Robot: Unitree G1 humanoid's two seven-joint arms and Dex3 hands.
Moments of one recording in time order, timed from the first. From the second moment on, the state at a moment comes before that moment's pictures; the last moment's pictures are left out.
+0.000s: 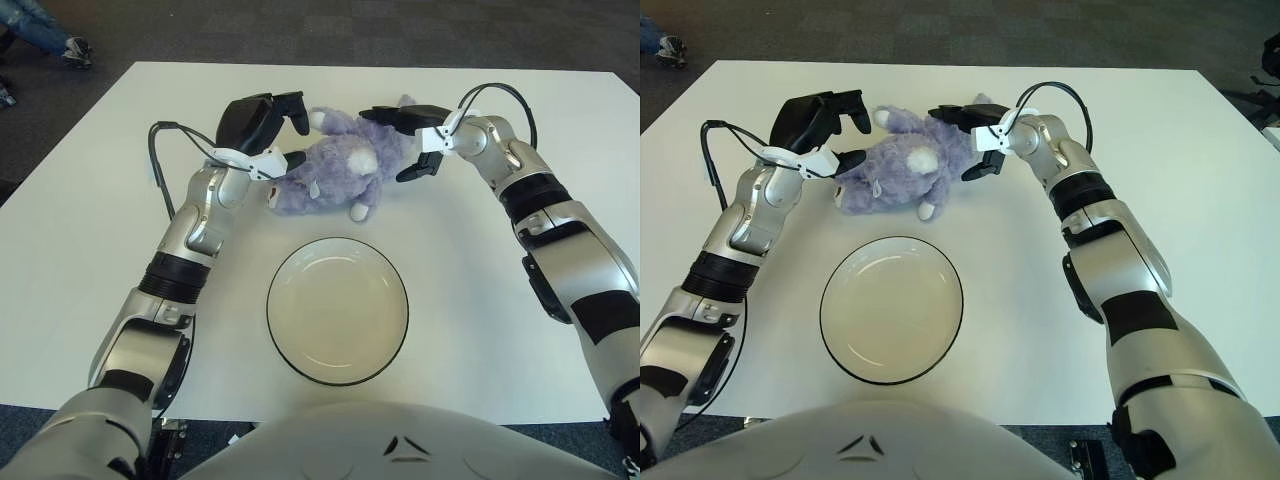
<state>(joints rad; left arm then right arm) -0.51 0.38 -0.21 0.11 0.65 -0.10 0.06 -1.02 -0.40 0.45 0.89 -0.56 -0.45 0.41</state>
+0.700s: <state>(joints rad) -0.50 0.37 -0.21 0.10 0.65 -0.11 0.07 -1.08 -0.33 0.58 1.06 -0.68 -0.50 0.23</state>
